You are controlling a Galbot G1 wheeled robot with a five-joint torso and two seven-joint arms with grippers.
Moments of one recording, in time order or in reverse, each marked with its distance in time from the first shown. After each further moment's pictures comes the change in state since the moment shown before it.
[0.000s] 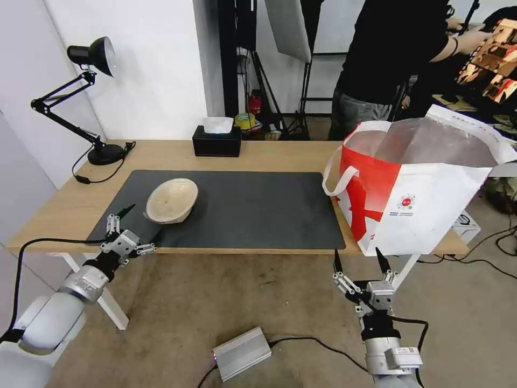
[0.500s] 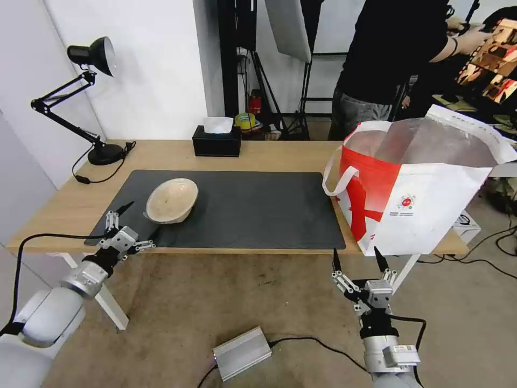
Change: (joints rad) left arm -0.044 0.020 0.025 0.033 -0.010 0.000 0.001; right arm 0.009 0.005 -0.002 -0.005 0.001 -0.001 0.000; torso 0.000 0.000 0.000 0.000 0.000
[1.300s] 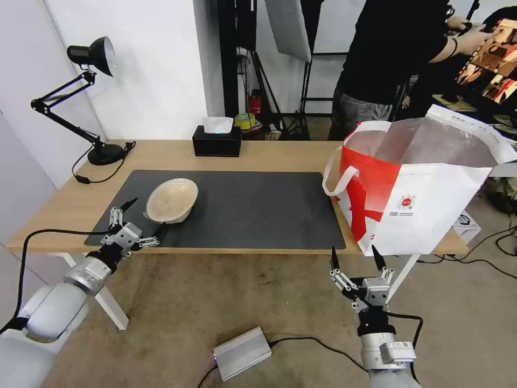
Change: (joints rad) left arm -0.012 -0.003 0.016 -0.027 -0.005 0.003 0.005; right arm 0.020 0.009 -0.010 -0.005 0.002 -0.019 -0.001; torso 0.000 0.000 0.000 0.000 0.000
